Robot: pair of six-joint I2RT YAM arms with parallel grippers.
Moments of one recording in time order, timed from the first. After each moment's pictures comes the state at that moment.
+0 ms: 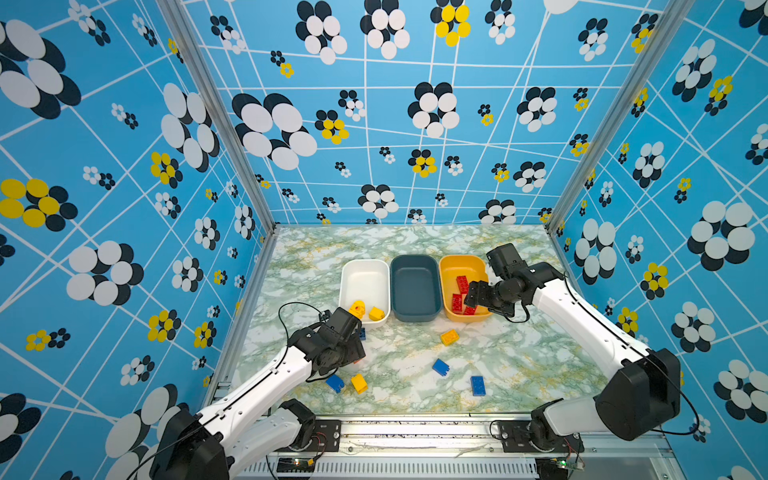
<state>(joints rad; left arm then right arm) -0.58 1.04 0.65 -0.84 -0.09 -0.95 0.37 1.41 1.22 -1.00 -0.10 0.54</state>
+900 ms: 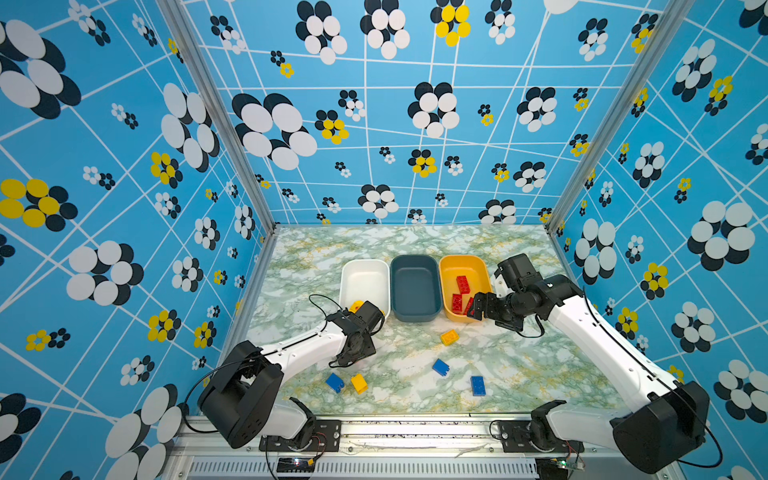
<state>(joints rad) -0.64 1.42 0.73 -0.70 -0.12 -1.01 0.37 1.27 1.15 -1.07 -0.19 0.54</state>
